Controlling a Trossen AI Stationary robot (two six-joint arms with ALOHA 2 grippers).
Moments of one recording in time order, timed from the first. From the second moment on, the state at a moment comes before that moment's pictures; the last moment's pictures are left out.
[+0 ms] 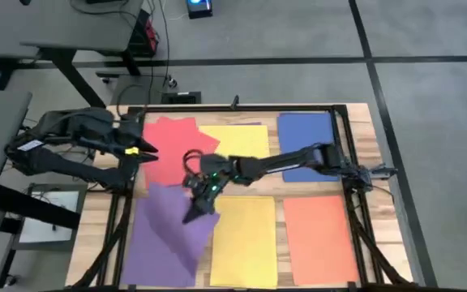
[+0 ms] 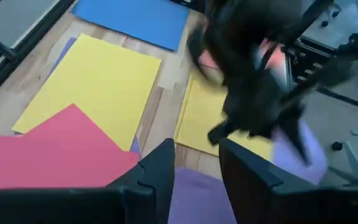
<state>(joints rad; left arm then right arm) 0.01 0.84 1.42 -1.17 -0.01 -0.33 0.07 2.31 1.94 0.15 -0.80 0.93</state>
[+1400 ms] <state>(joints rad) 0.01 0.86 1.42 -1.24 -0.01 -0.39 0.07 2.63 2.27 -0.26 -0.44 -0.01</state>
